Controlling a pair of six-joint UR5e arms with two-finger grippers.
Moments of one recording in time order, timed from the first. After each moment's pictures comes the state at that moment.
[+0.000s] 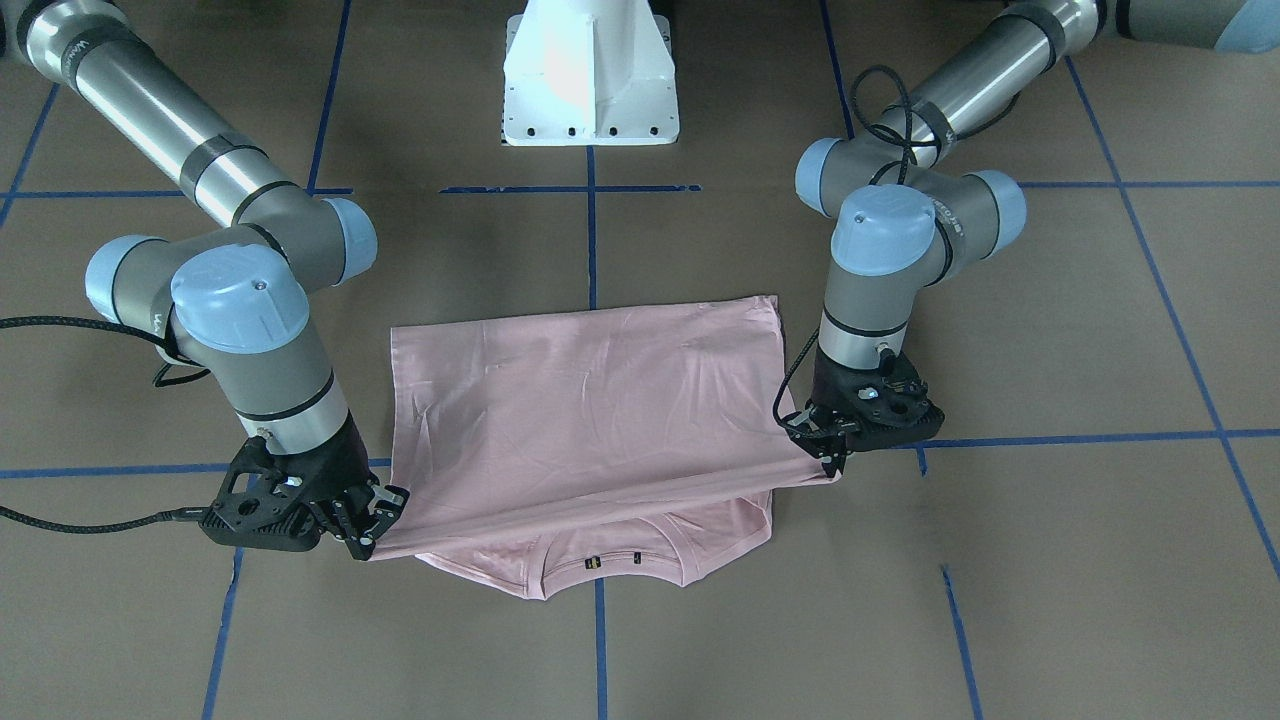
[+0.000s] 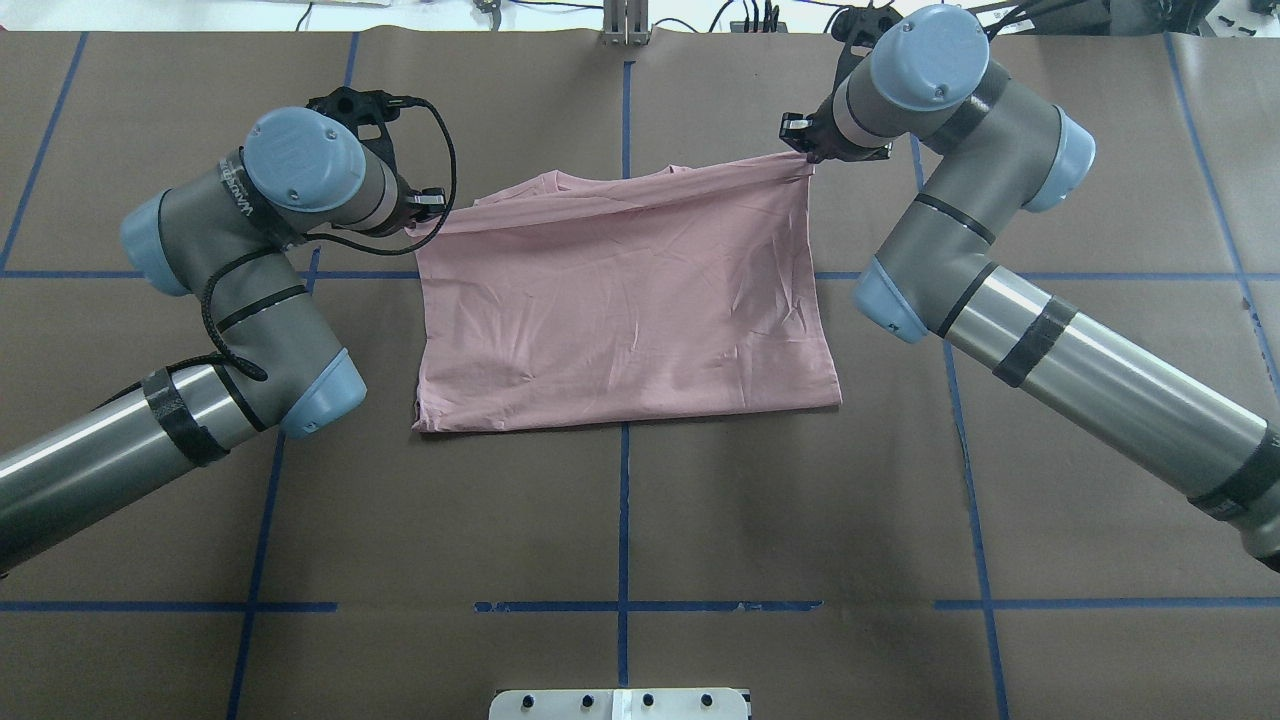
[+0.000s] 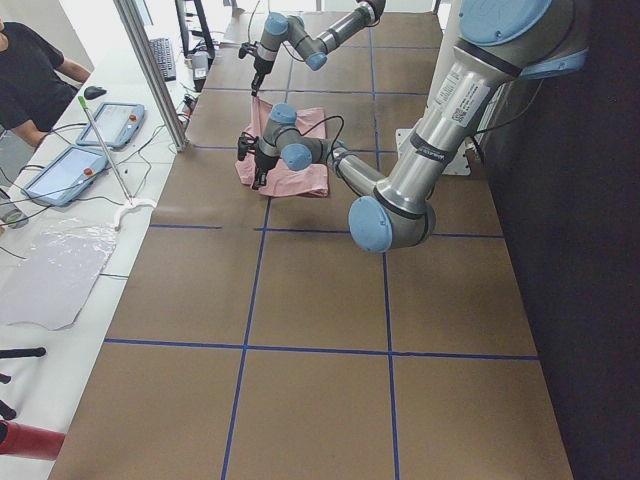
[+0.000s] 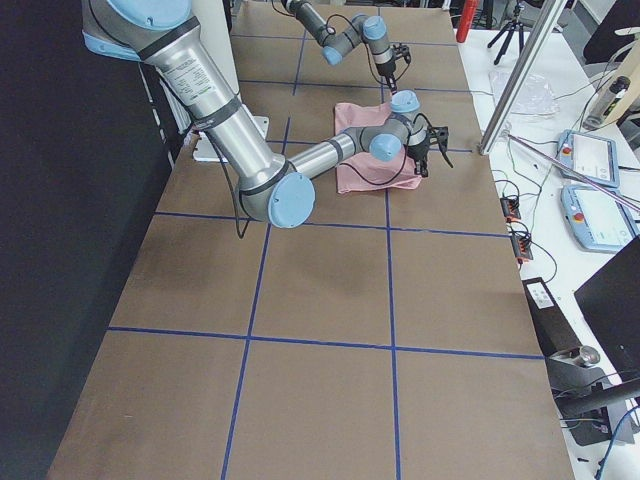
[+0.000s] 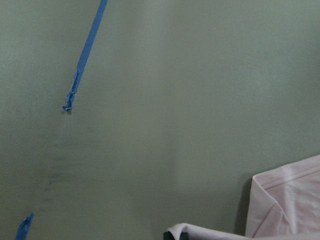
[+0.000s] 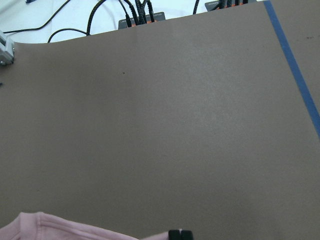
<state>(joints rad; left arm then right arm) -0.74 -2.18 -1.43 -1.93 -1.68 -1.22 0.85 -0.87 1.28 -1.11 1.79 1.19</state>
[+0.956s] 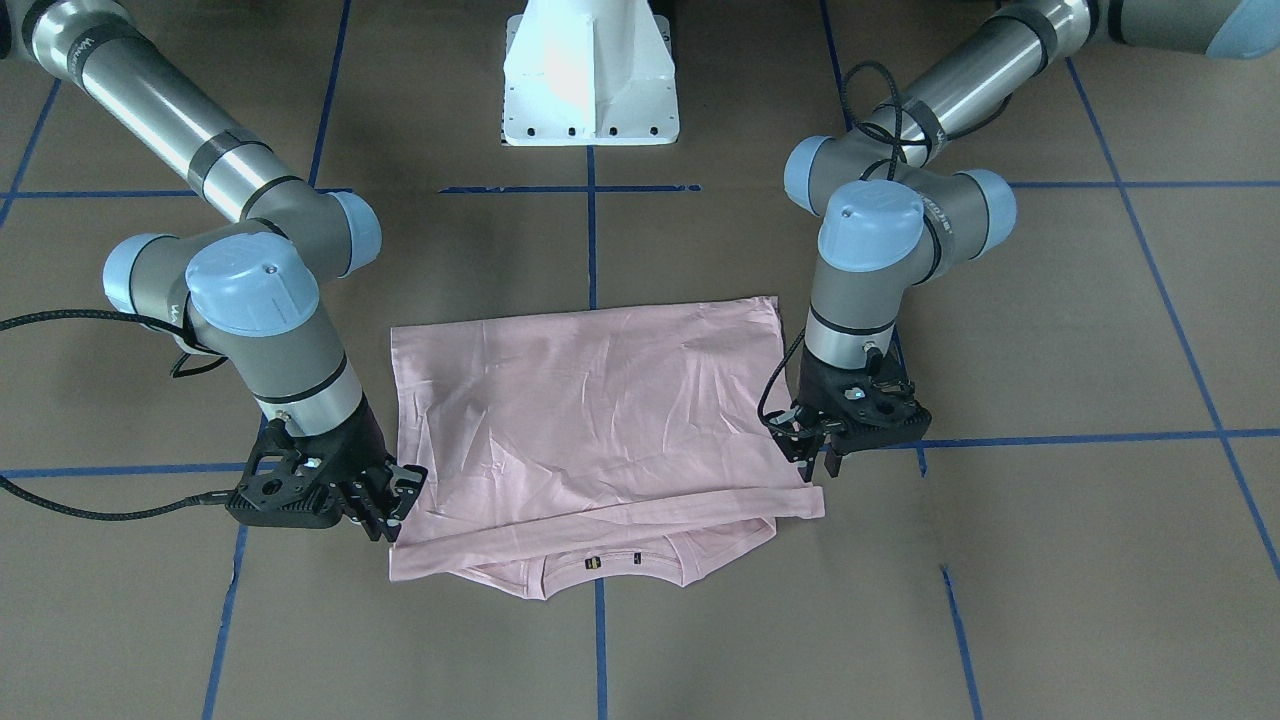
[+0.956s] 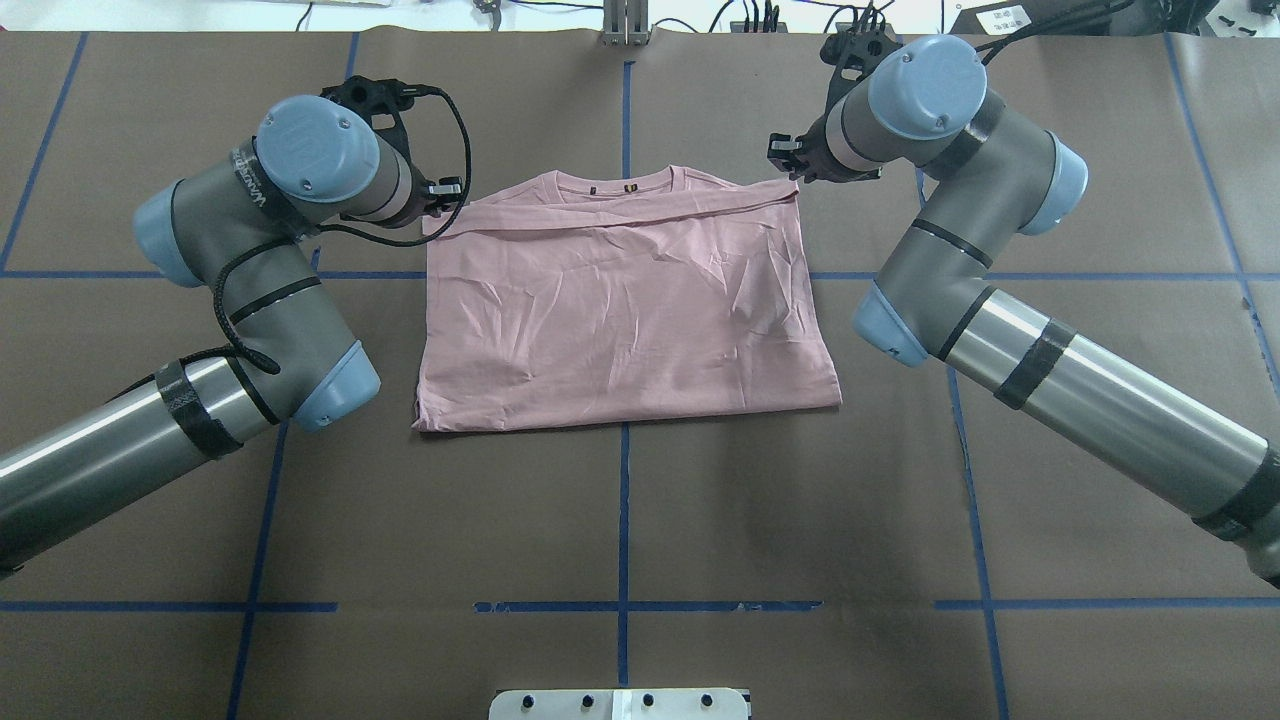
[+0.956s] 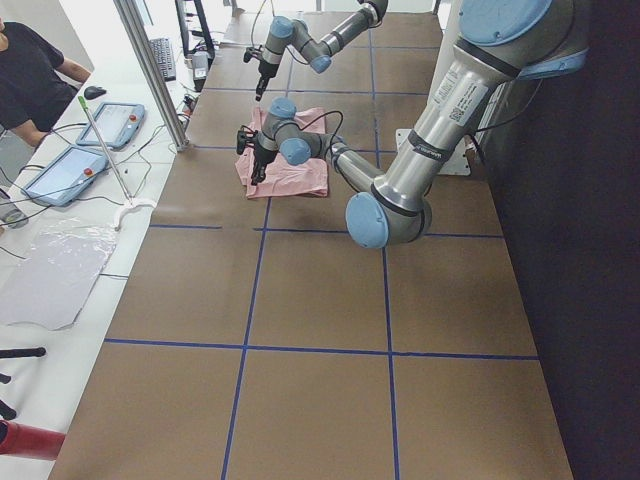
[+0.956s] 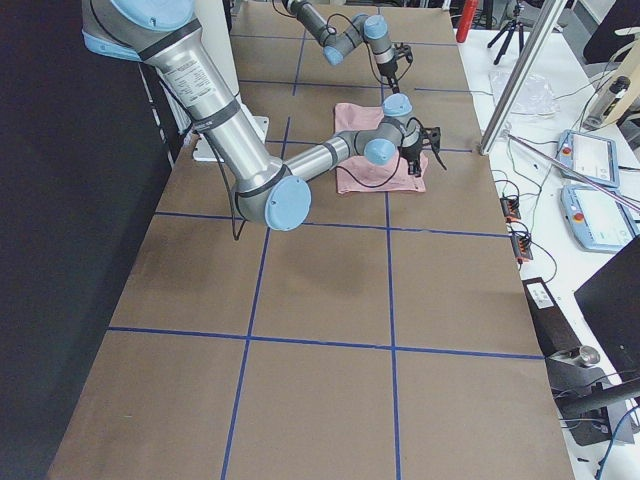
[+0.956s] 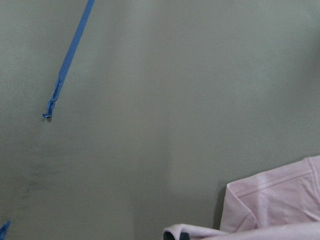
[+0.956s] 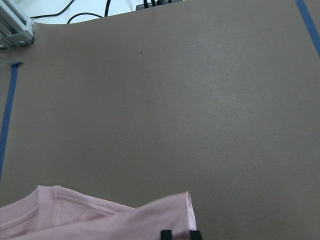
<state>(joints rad) -0.74 -2.20 -1.42 -1.93 -1.68 -1.22 0.82 -0.91 1.29 -1.04 1.81 1.18</state>
